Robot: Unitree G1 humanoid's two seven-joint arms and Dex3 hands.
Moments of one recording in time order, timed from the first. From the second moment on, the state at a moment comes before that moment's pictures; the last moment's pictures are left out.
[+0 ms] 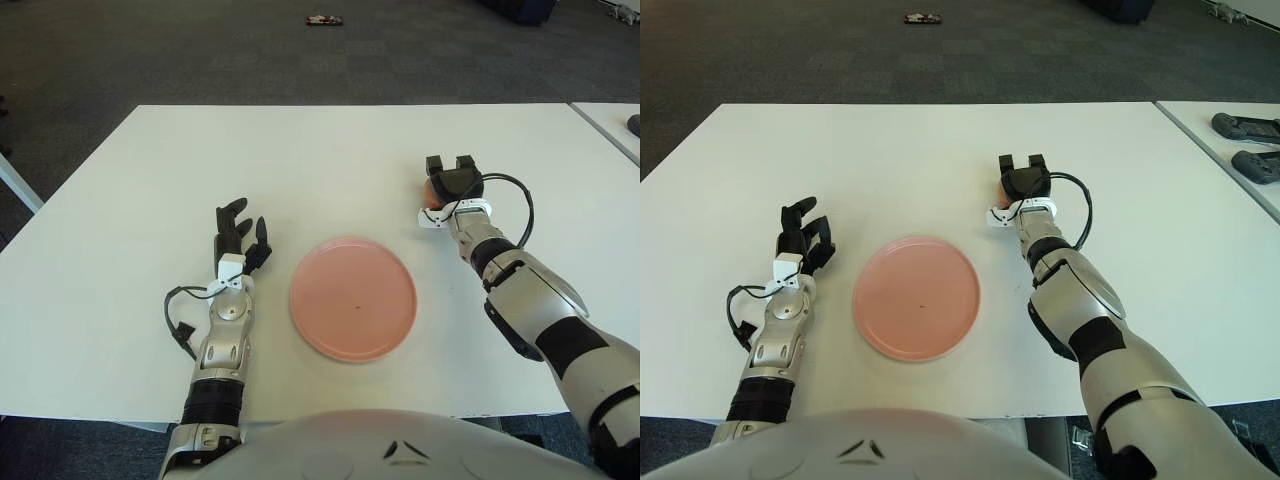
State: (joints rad) left arm 0.03 -0.04 0.06 0.13 0.16 0.01 0.27; right arm -0.88 -0.24 0.66 1.40 -0.88 0.04 -0.57
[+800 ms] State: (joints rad) left arm 0.03 -0.04 0.07 0.14 0.16 0.00 0.27; right arm -0.90 -0.23 0.55 1.39 -0.83 -0.11 -0.84
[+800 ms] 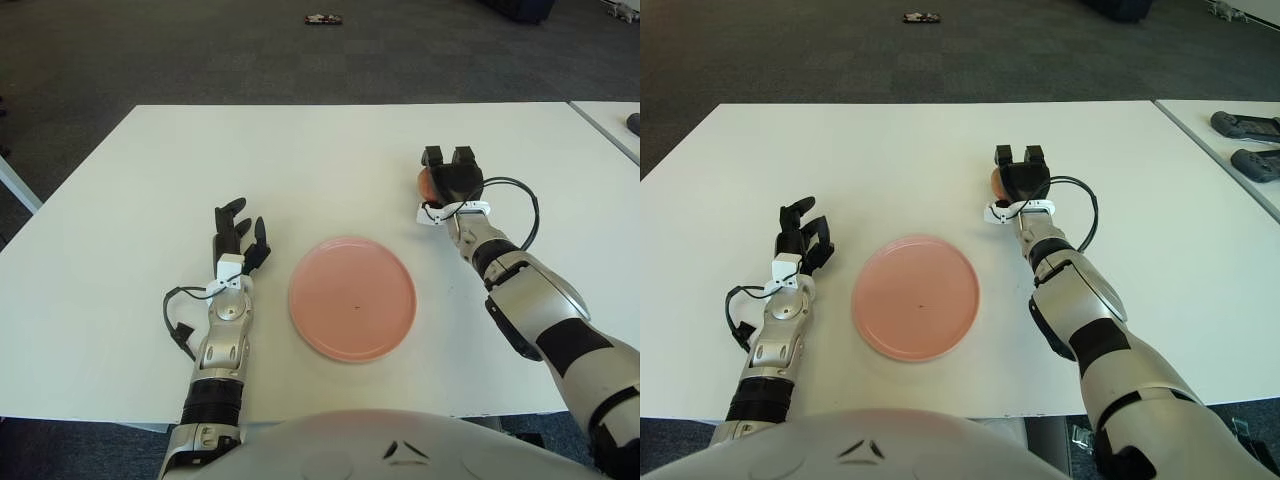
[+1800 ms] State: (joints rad) left arm 0.03 -0.05 0.07 0.14 0.16 0.00 0.27; right arm -0.96 -0.21 0.37 1.22 -0.67 -0.49 -1.15
